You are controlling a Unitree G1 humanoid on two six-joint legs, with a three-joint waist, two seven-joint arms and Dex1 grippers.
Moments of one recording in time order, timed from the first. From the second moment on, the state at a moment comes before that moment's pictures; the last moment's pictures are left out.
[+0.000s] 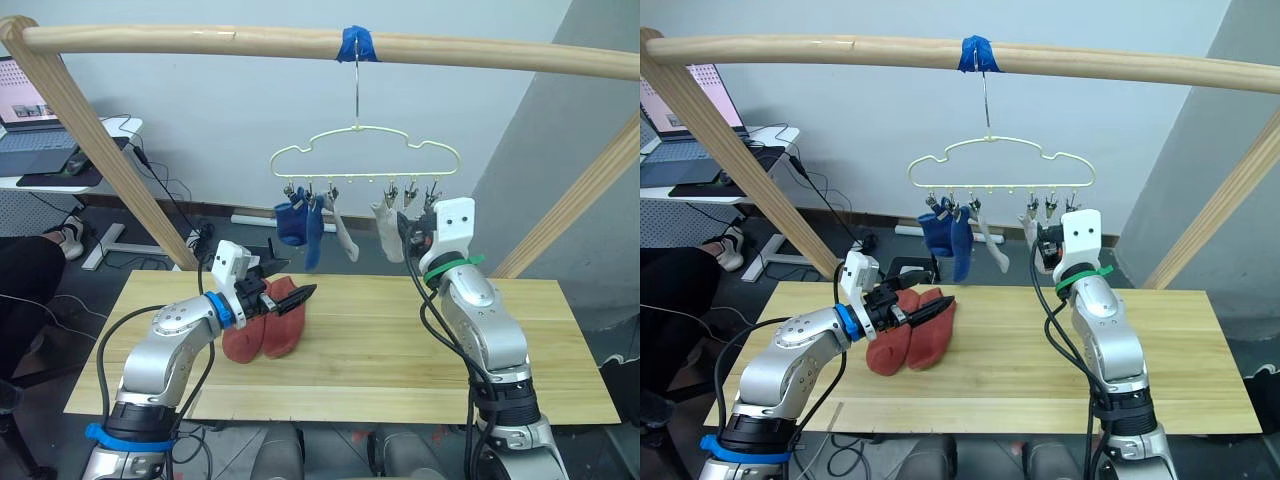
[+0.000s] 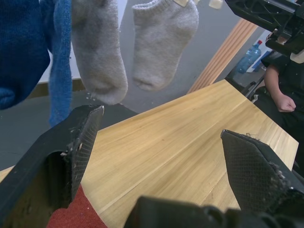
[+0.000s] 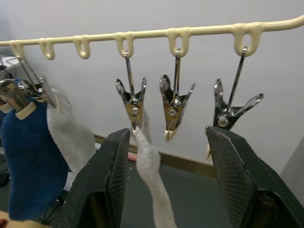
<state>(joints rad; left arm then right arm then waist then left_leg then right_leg) -0.20 0.49 0.03 -0.11 -0.43 0.42 -0.80 -0.37 -0.08 0.04 -0.24 0.06 0.49 0.04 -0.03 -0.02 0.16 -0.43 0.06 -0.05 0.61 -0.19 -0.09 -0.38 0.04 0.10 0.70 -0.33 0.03</state>
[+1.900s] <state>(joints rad) -0.19 0.49 0.03 -0.12 -0.42 0.42 -0.78 -0.57 0.09 0.00 0.07 0.03 0.32 -0.09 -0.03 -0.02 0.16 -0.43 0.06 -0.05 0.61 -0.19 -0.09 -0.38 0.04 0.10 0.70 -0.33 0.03</state>
